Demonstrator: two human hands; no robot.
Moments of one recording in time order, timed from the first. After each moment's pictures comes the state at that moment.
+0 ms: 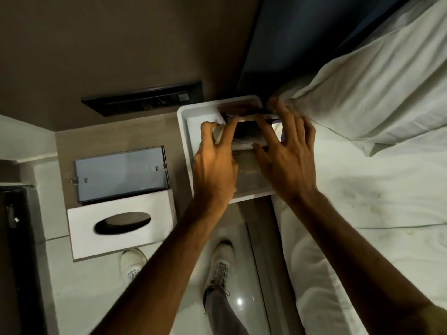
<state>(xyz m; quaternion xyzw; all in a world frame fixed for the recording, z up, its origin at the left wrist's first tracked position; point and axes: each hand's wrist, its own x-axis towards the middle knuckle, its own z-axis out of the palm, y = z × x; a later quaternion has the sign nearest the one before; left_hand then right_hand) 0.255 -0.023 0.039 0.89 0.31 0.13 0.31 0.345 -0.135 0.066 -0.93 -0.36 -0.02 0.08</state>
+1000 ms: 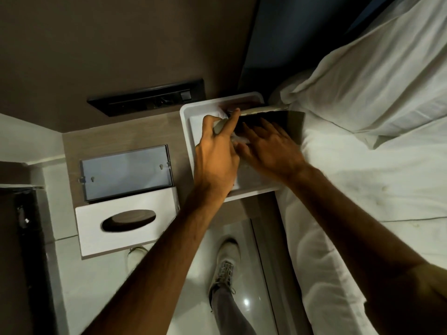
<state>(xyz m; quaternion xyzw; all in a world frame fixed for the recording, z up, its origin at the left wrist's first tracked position) 0.258 -0.012 0.047 0.87 0.30 0.11 0.38 0.361 -0.116 0.048 -0.87 -0.42 0.24 0.00</state>
